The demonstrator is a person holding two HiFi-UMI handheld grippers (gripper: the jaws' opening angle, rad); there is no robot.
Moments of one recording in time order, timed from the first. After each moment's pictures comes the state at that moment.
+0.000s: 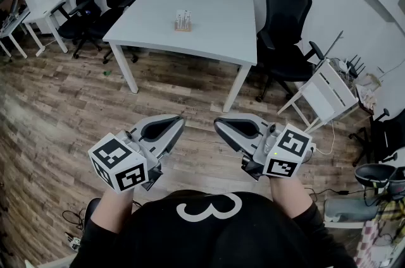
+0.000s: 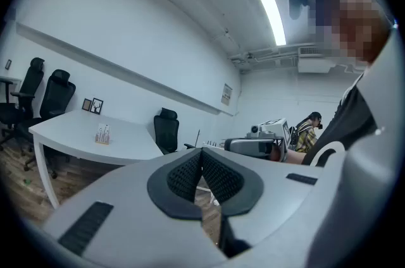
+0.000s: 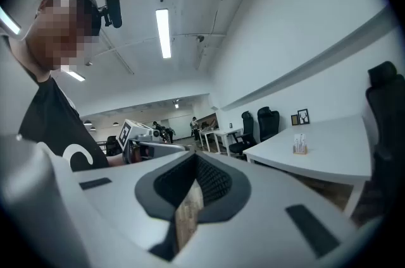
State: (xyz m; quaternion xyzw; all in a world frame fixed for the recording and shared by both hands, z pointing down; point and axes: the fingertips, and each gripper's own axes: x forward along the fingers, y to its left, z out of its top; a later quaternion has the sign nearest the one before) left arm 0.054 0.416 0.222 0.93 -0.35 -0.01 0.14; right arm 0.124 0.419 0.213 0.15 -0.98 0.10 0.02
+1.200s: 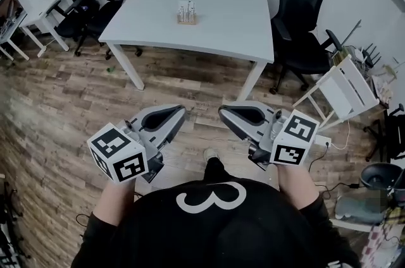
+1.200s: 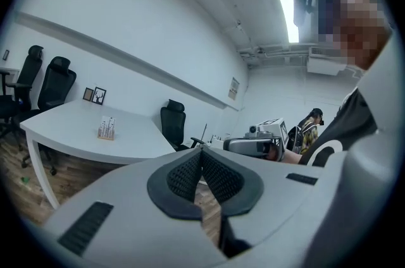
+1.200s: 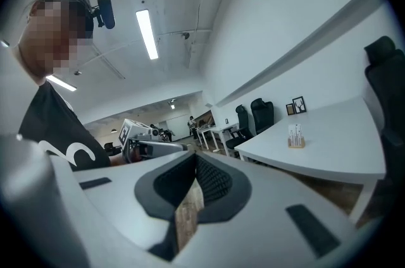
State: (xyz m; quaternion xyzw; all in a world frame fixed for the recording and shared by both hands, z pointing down) left arm 0.034 0.296 0.258 0.92 -0.34 0.02 0.17; right arm 0.108 0.295 0.253 0.15 -0.98 0.15 0.02
